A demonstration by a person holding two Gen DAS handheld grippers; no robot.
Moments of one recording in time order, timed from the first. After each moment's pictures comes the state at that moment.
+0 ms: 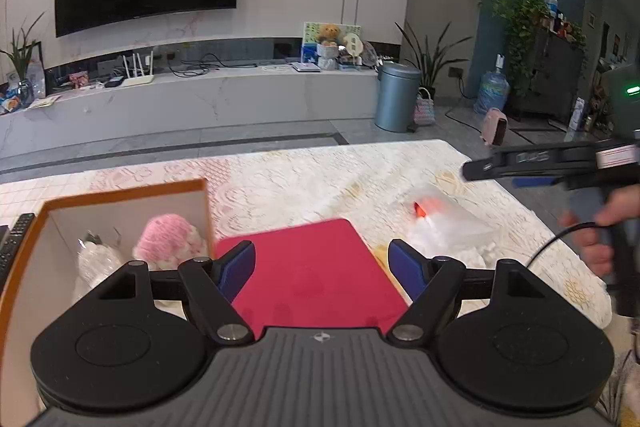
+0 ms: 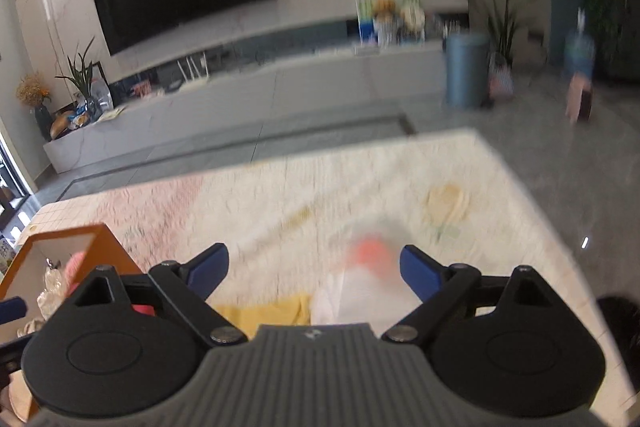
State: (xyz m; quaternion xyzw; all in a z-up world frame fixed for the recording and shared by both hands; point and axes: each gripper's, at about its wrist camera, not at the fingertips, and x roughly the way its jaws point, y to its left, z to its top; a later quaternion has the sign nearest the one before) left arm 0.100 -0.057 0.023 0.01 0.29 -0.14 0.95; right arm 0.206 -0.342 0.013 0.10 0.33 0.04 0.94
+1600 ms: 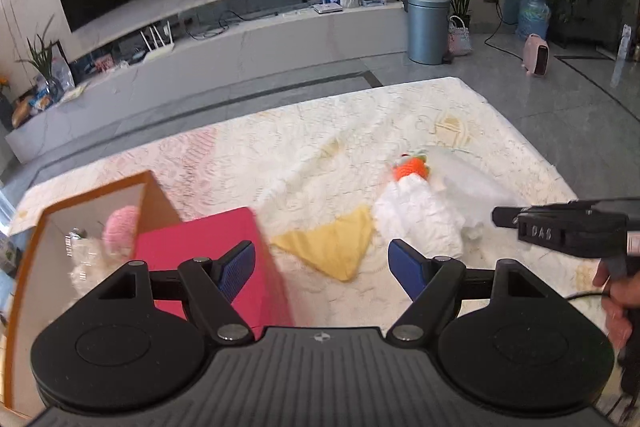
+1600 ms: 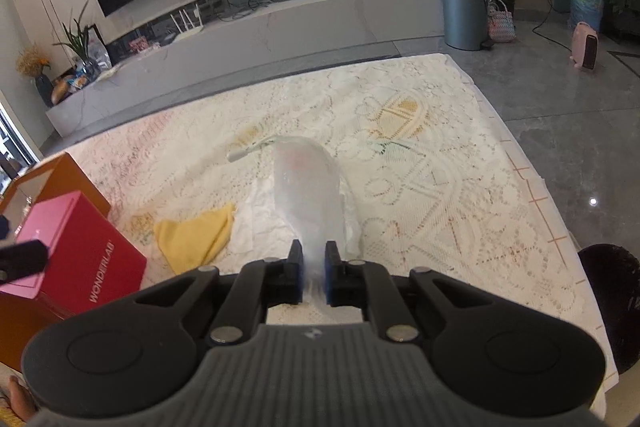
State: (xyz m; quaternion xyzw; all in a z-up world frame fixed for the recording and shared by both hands) left arm 0.129 -0.199 0.034 0.09 0.38 -0.05 0.92; right arm 0.171 -0.418 -0.034 0.10 0.39 0.06 0.91
